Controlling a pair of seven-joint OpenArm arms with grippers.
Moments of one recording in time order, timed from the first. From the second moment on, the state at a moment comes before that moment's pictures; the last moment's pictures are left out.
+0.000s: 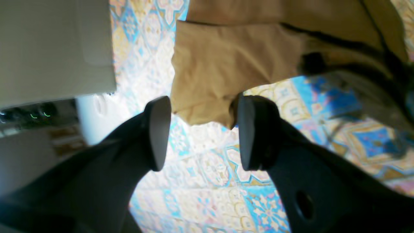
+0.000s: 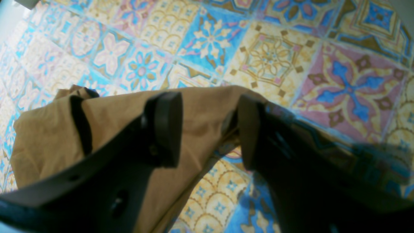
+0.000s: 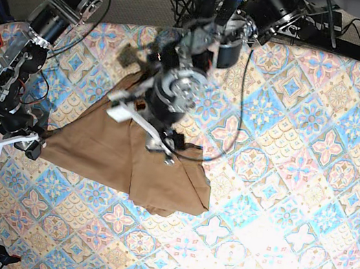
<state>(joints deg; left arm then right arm) -6.2 10.2 42.7 114.3 32.6 -41.3 73.4 13.8 12.8 33.7 80.3 26.4 20.4 -52.1</state>
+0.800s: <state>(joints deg) -34.3 10.6 21.6 52.9 -24.5 -11.5 42.6 0.8 12.6 23.5 98.4 26.7 20.6 -52.7</state>
